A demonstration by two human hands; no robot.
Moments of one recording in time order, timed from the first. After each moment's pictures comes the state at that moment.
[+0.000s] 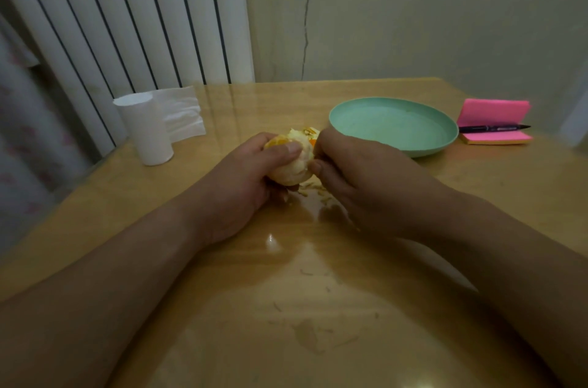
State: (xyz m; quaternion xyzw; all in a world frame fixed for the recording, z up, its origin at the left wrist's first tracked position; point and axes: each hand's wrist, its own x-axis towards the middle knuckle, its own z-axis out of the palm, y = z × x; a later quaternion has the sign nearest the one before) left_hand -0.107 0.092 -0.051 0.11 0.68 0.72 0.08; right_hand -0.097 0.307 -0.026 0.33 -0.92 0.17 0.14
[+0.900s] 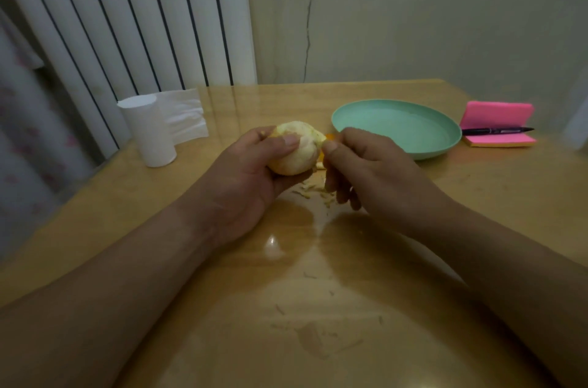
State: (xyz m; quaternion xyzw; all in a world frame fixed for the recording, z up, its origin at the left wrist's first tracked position) left_hand -0.102 0.097 -0.044 0.11 0.55 0.83 0.07; right_hand -0.097 0.303 -0.032 0.19 -0.86 0.47 0.05
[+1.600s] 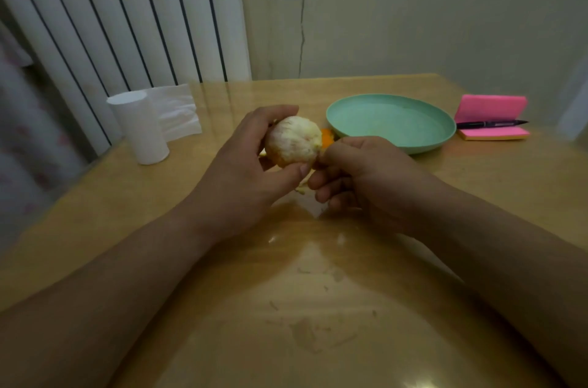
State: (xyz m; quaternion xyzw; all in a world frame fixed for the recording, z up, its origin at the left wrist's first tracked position) left_hand -0.098 0.093 -0.051 0.22 0.83 0.49 -0.15; right_hand -0.102 0.298 -0.031 0.07 -0.71 0.68 -0.15
